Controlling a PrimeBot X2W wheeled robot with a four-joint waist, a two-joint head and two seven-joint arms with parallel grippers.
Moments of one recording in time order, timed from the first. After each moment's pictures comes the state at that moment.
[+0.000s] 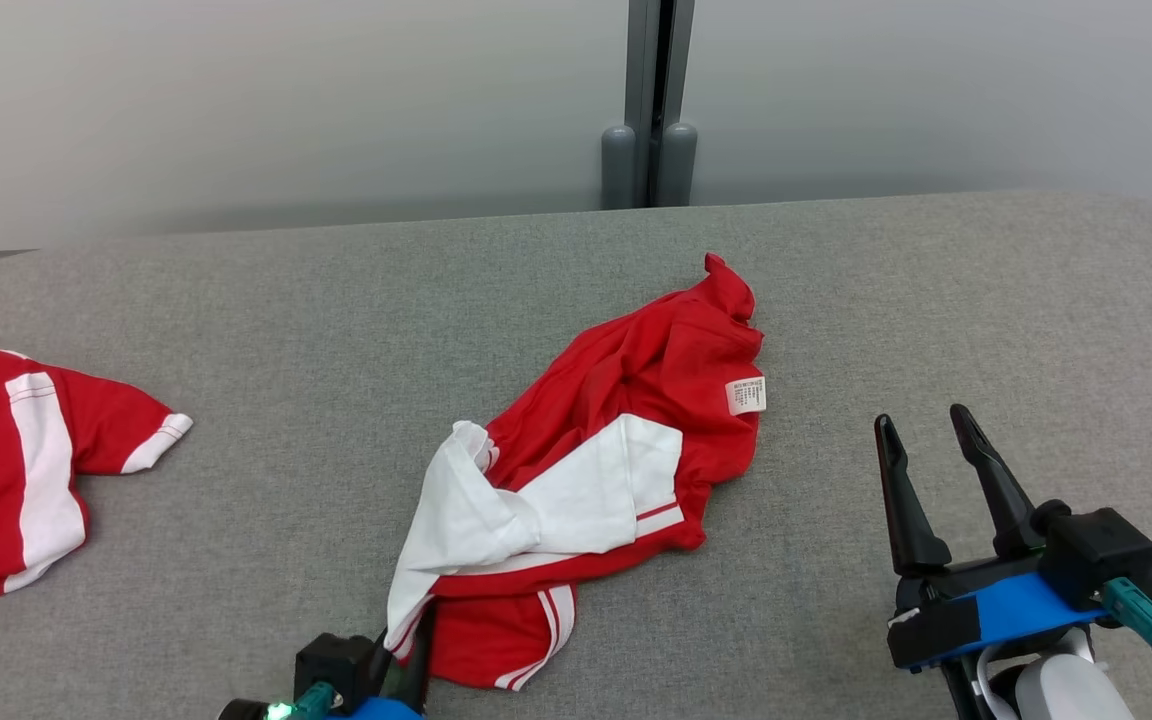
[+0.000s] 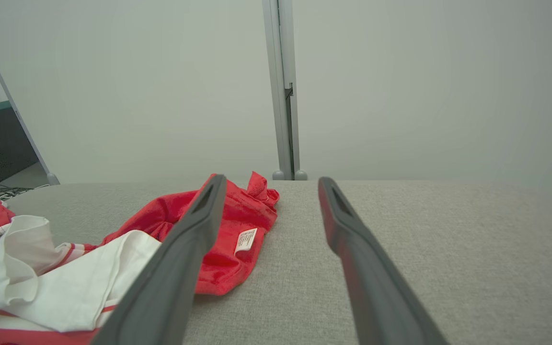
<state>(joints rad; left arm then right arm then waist) -0.12 0.05 -0.26 0.71 -0.15 -0.12 -0.26 -0.14 -0.07 0.05 0.21 0.17 0.13 -0.26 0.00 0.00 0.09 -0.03</state>
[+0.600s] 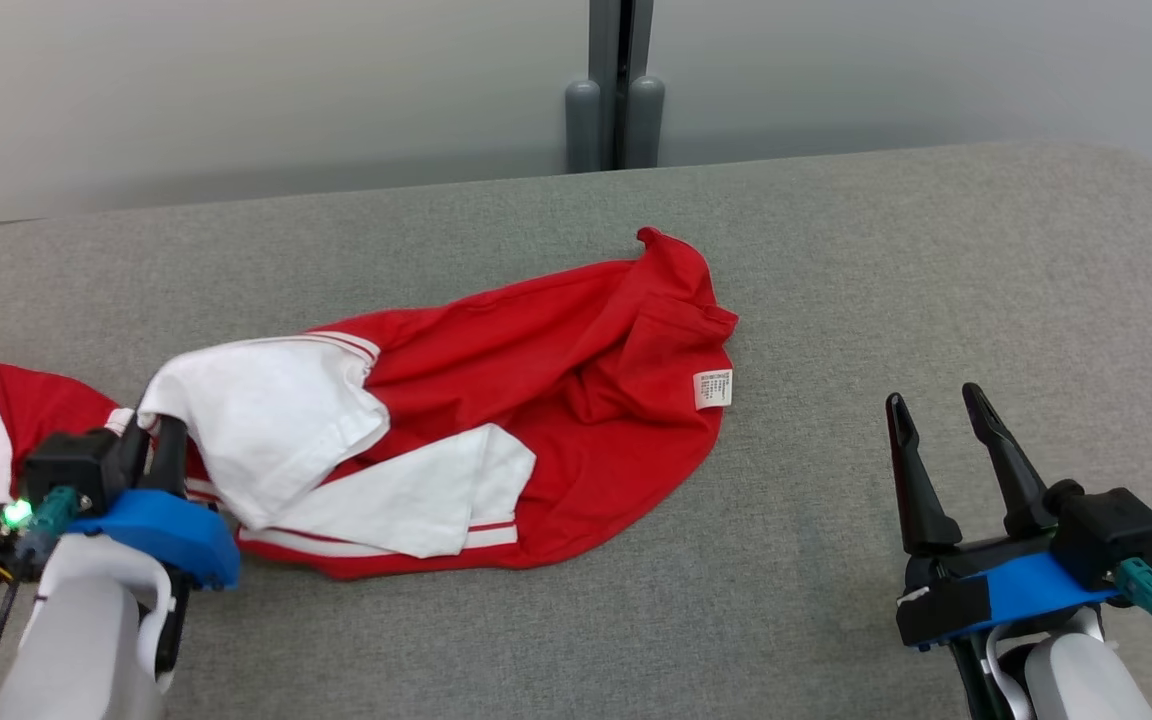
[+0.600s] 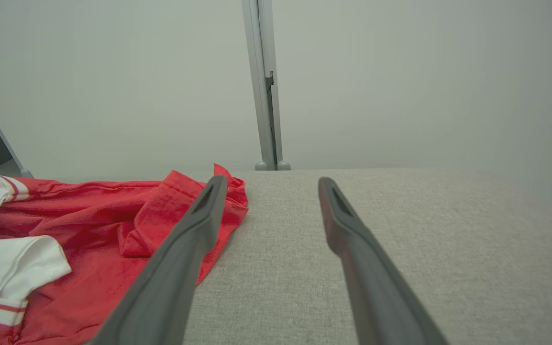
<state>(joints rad) -0.39 0.27 -0.09 0.68 -0.17 -0.12 -0.26 -0.17 -0.08 0.04 0.22 0.17 0.13 -0.26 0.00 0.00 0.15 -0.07</state>
